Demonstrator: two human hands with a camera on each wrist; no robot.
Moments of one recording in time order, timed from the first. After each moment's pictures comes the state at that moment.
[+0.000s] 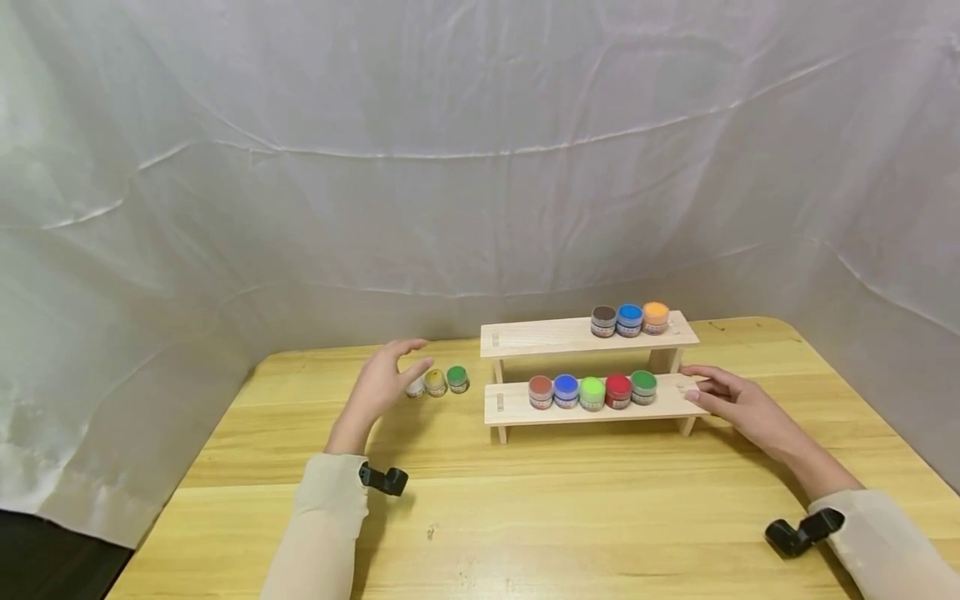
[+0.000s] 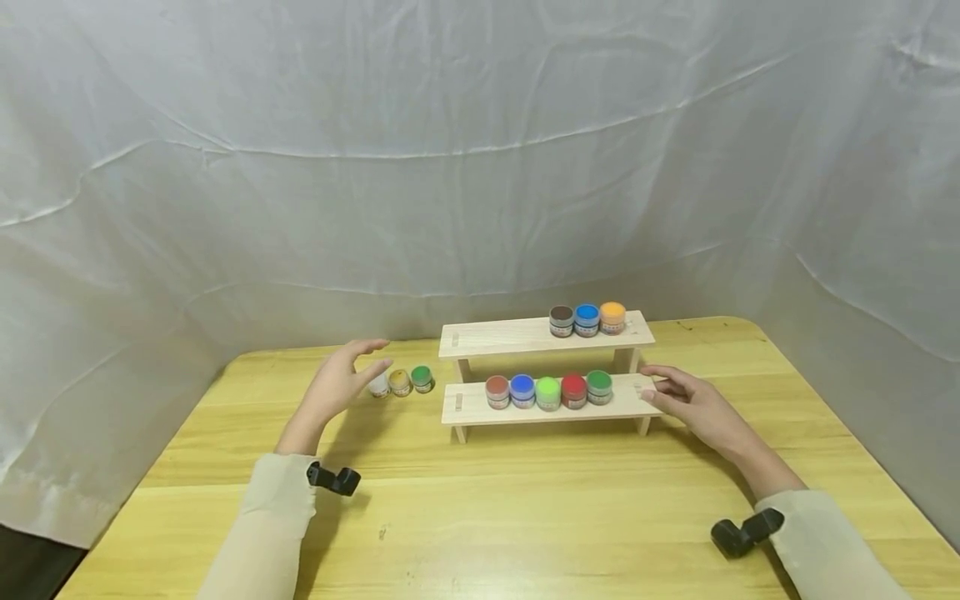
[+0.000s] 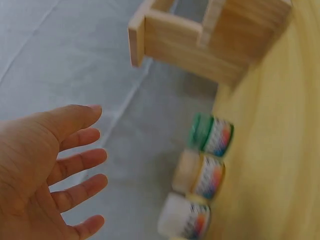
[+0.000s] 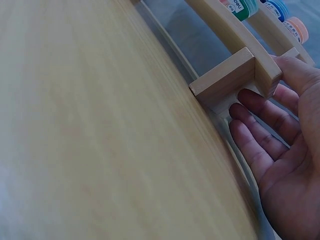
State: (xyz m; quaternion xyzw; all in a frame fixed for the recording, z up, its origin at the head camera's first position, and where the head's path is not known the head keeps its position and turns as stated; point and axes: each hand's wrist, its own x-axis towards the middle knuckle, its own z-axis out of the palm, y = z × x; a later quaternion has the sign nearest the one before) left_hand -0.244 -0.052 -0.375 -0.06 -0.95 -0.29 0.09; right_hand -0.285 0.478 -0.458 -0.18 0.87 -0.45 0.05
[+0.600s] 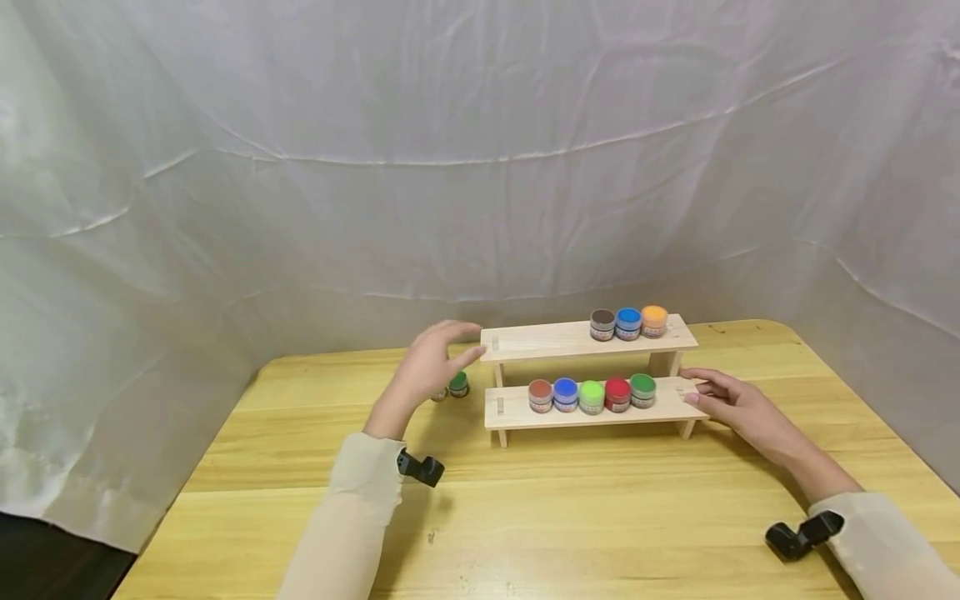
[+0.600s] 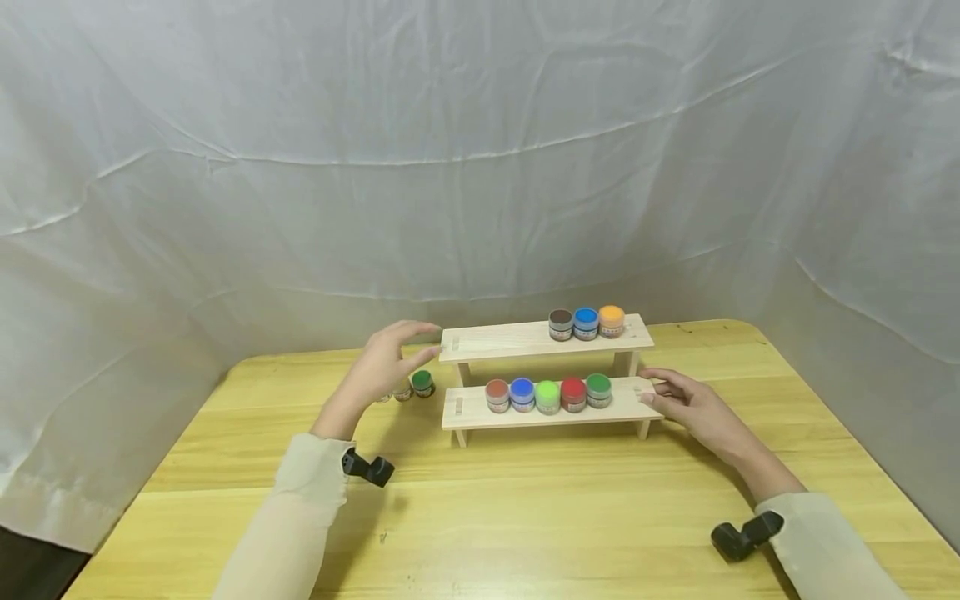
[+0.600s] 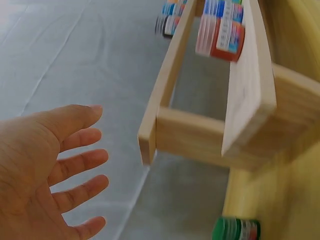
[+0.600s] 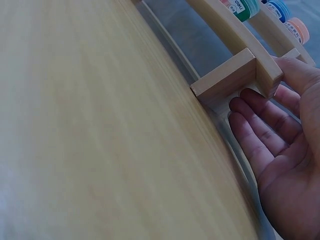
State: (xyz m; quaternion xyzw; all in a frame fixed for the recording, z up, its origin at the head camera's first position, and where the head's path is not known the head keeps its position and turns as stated) left_hand -0.255 0.018 -0.337 -0.16 -0.95 -0.26 0.10; right_hand -0.284 0.476 -0.458 -0.20 0.85 -0.48 0.04
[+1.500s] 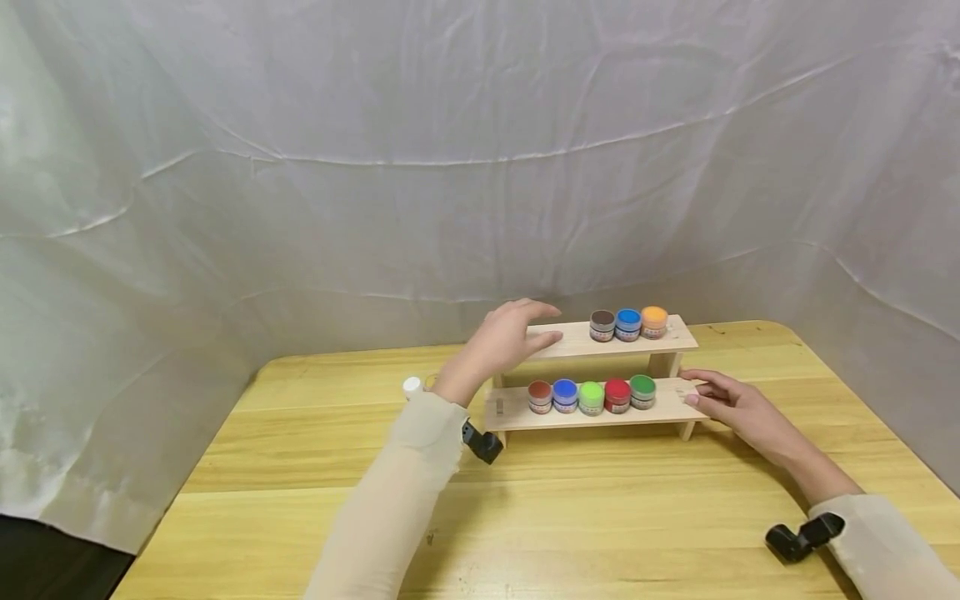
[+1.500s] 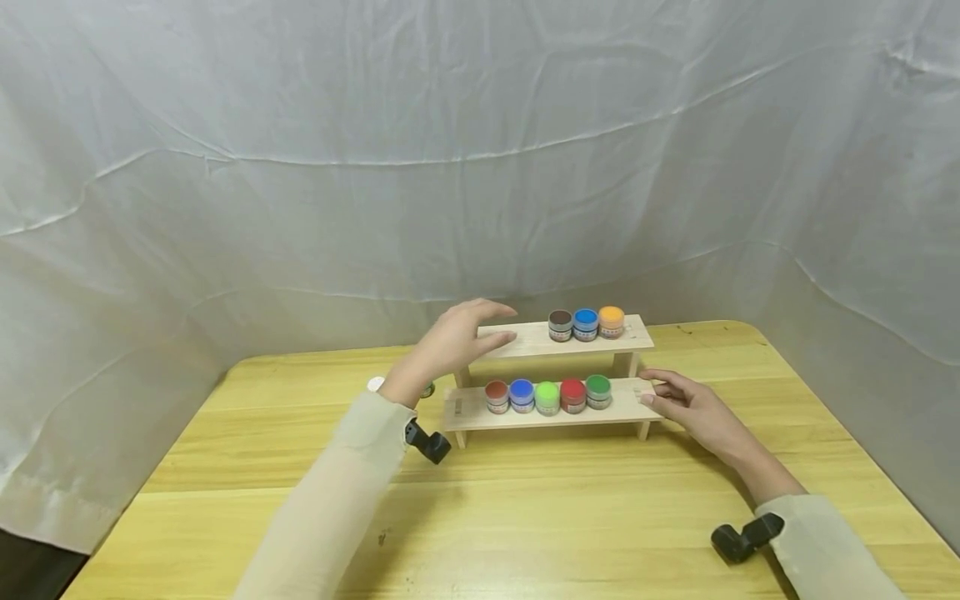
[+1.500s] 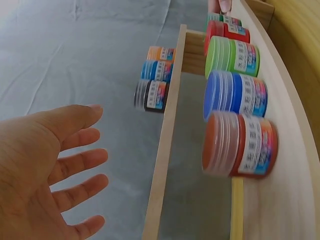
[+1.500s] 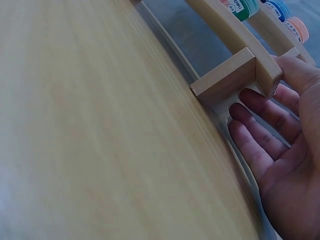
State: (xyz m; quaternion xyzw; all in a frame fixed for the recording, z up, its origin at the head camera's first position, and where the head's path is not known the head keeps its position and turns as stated) left_hand -0.290 0.109 -0.313 -0.23 -0.95 -0.19 0.05; right_hand -0.282 0.476 -0.456 -0.19 0.86 -0.47 0.04
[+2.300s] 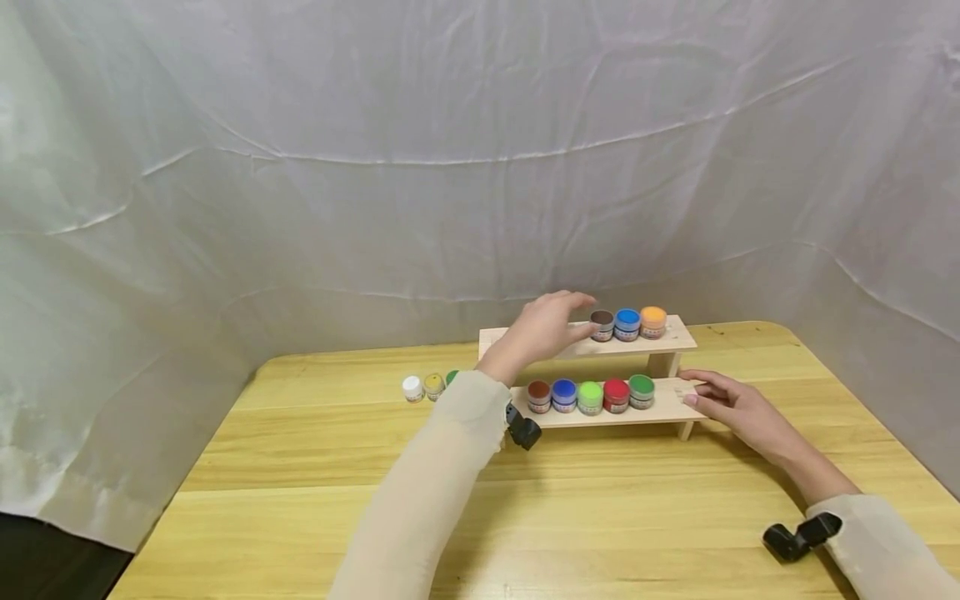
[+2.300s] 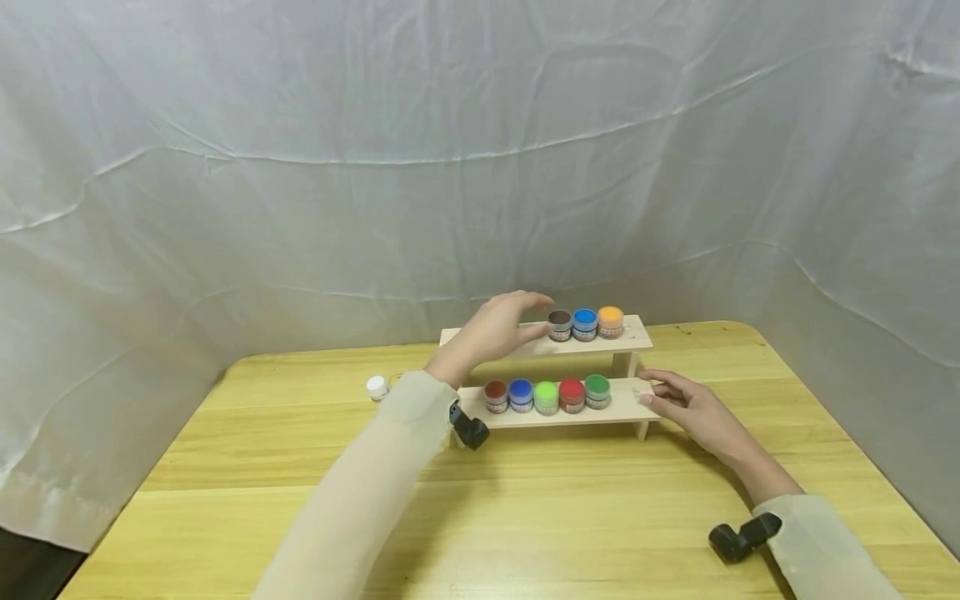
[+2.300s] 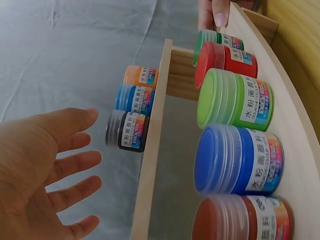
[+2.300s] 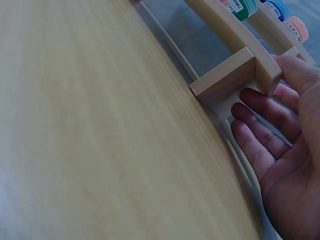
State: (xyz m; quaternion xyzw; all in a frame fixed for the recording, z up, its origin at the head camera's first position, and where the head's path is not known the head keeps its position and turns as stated) left_hand -0.314 0.161 -0.314 -0.24 -0.96 -0.17 0.03; right_hand -0.283 0.478 -0.456 -0.18 0.88 -0.45 0.03
